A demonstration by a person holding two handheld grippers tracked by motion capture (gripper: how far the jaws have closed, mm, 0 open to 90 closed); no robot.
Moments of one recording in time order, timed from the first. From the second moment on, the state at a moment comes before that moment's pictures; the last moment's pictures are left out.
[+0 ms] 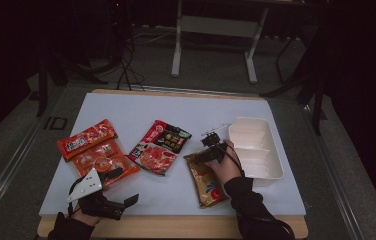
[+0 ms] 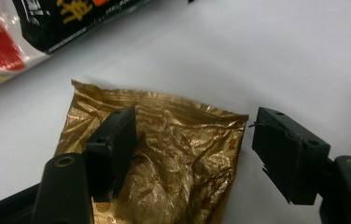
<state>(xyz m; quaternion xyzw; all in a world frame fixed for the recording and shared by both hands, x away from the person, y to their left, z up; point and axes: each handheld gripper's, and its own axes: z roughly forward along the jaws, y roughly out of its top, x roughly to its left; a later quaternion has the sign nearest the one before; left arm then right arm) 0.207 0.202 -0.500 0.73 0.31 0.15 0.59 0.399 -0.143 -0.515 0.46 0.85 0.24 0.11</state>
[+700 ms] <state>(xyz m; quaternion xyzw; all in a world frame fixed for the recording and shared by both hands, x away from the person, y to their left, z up) 0.208 0.202 -0.501 0.74 0.31 0.16 0.58 0.392 -0.138 -0.509 0.41 0.88 0.23 0.11</state>
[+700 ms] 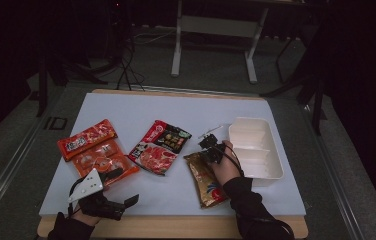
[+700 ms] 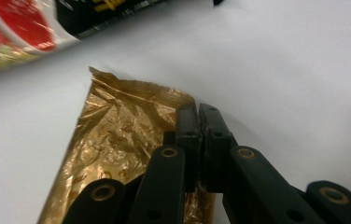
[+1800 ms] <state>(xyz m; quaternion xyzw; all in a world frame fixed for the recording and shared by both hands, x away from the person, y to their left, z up) 0.210 0.201 -0.503 0.74 0.31 0.15 0.58 0.327 -0.144 -0.410 0.30 0.86 0.40 0.12</state>
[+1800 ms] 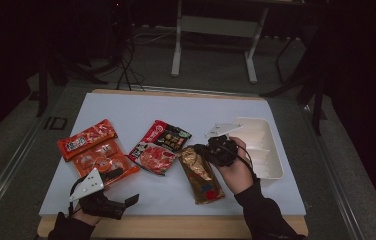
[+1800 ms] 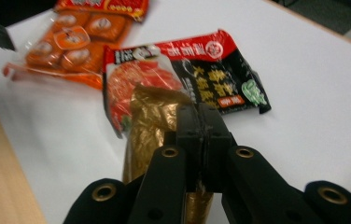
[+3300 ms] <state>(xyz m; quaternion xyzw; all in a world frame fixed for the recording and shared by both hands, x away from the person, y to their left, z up) 0.212 0.200 -0.506 0.74 0.32 0.15 0.57 0.380 -0.226 -0.309 0.30 0.78 0.52 0.17</state>
